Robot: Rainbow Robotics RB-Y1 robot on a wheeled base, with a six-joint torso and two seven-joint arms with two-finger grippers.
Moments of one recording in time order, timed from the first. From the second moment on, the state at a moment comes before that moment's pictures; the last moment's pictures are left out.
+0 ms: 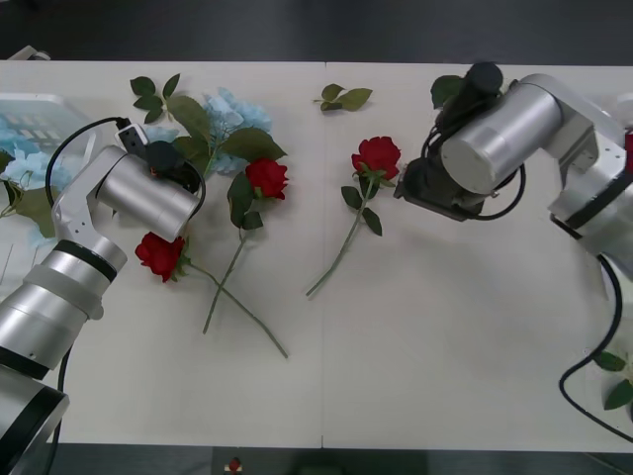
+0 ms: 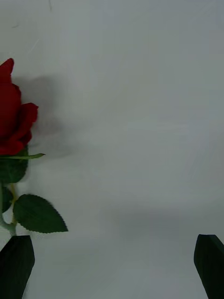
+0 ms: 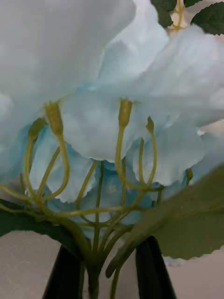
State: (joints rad) right arm -0.82 -0.61 0.62 -1.44 -0.69 1.35 0.51; left arm -0.62 0.38 -0.32 -1.19 -0.05 0.97 -0.47
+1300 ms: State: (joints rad) right arm -1.07 -0.24 0.77 -0.78 -0.54 1.01 0.52; left arm -0.51 1.09 0.16 -1.58 0.90 1.27 -1.39
